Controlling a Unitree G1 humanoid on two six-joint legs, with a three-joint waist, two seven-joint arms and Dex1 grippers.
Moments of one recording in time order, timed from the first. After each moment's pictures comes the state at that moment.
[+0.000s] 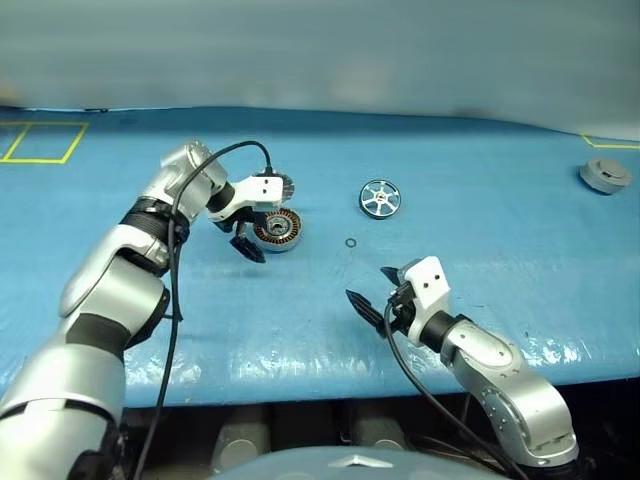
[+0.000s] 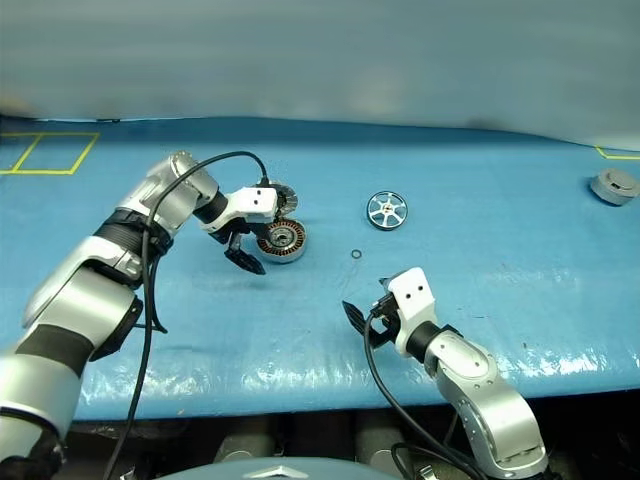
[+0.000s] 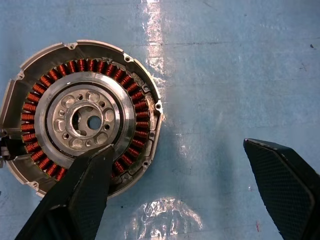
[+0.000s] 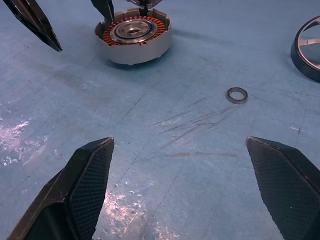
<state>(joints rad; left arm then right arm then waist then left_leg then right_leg) -1.18 0.51 -0.62 0.86 0.22 0.25 -1.55 0.14 -0.38 0.10 -0.63 0.32 0.69 0.37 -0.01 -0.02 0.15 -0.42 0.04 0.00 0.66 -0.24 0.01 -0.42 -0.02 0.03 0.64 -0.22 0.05</state>
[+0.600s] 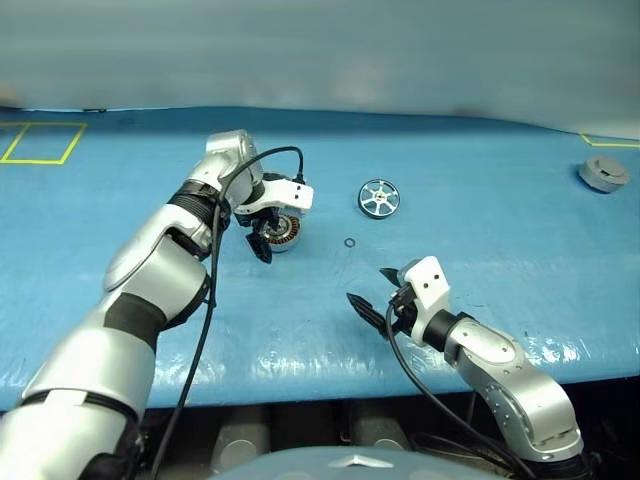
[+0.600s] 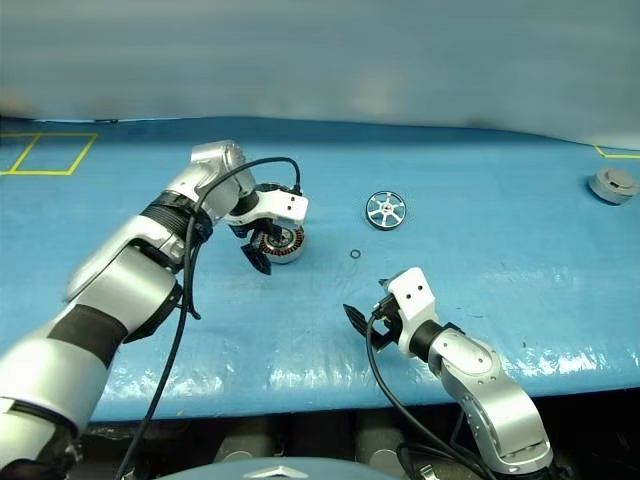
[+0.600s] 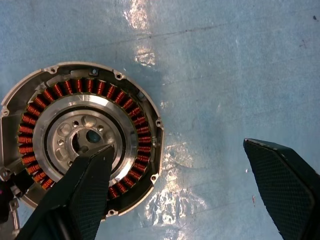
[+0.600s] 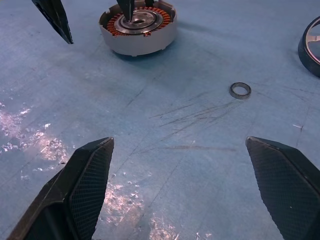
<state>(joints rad) -1.30 0.34 -0.69 1.02 0.42 0.25 -1.59 0.12 -0.42 0.09 -0.61 0.33 0.69 0.41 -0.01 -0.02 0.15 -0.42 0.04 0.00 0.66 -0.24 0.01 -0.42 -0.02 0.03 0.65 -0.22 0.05</state>
